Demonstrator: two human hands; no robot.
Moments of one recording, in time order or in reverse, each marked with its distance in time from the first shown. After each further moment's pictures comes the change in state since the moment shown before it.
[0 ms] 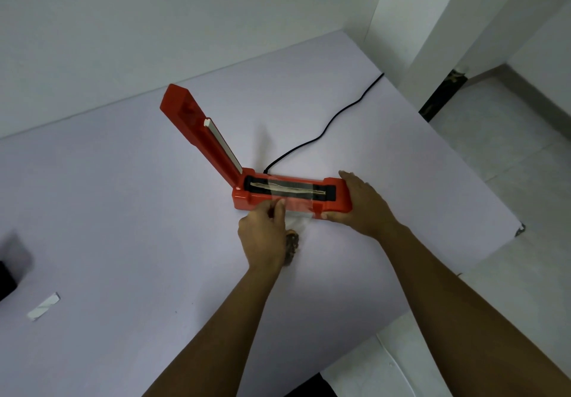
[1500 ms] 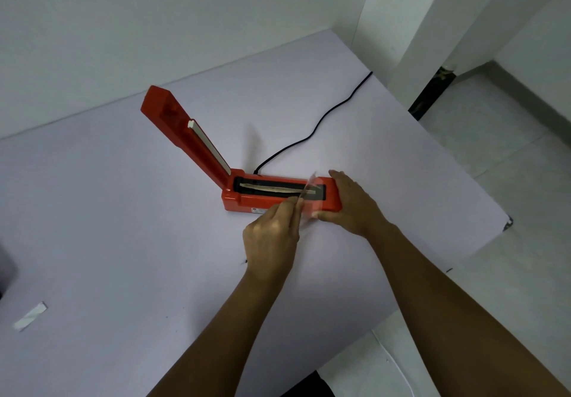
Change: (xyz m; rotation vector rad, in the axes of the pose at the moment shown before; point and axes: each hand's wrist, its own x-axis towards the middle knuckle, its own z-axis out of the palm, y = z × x) left_hand -0.014 0.005 0.003 0.160 0.067 0.696; right_hand 0.003 0.004 0.003 0.004 -0.005 0.025
